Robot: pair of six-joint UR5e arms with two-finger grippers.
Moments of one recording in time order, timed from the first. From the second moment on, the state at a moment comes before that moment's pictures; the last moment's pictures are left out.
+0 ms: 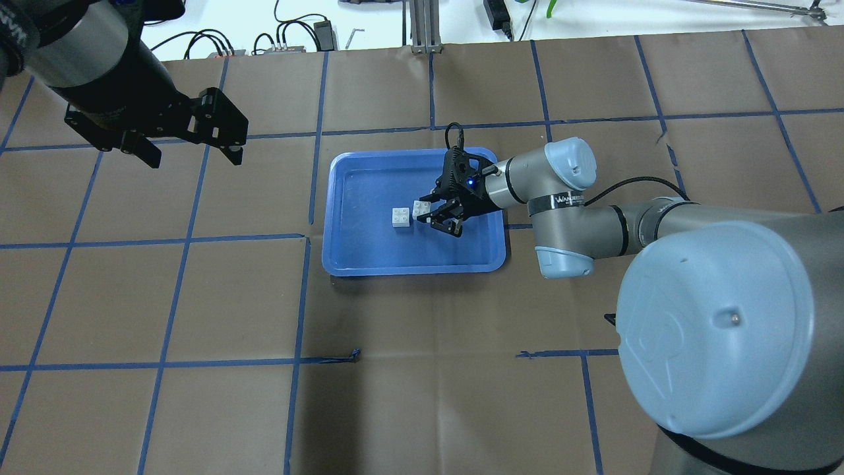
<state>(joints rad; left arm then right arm) -1.56 -1.45 -1.58 -1.58 1.58 0.02 1.68 -0.93 1.94 -2.93 -0.80 -1.19</state>
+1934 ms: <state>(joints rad) -1.56 -1.45 -1.59 -1.58 1.58 0.02 1.70 -0.92 1.94 -2.94 -0.80 -1.16</state>
